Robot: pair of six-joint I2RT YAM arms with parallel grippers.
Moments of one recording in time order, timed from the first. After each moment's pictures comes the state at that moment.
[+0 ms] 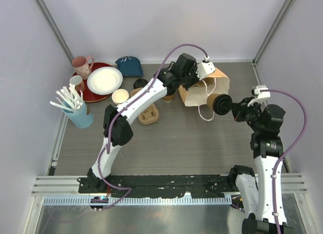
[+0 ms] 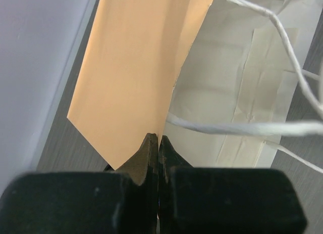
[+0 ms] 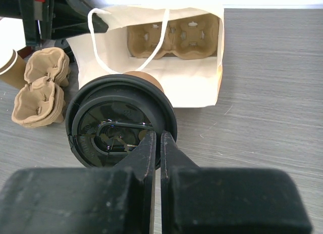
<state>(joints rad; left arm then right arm) -0.82 2.22 2.29 -0.64 0.04 0.47 -0.20 0.63 0.74 -0.33 -0.49 0.07</state>
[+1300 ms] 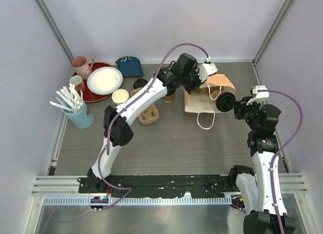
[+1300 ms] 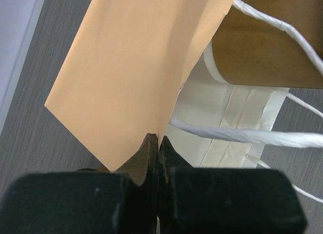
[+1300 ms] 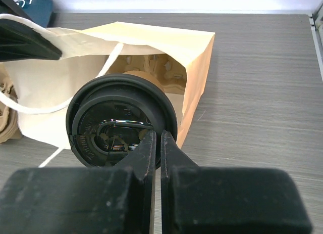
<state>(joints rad) -0.82 2.22 2.33 -0.73 0.24 0.39 -0.20 0.68 0.64 -0.14 -0.40 0.04</state>
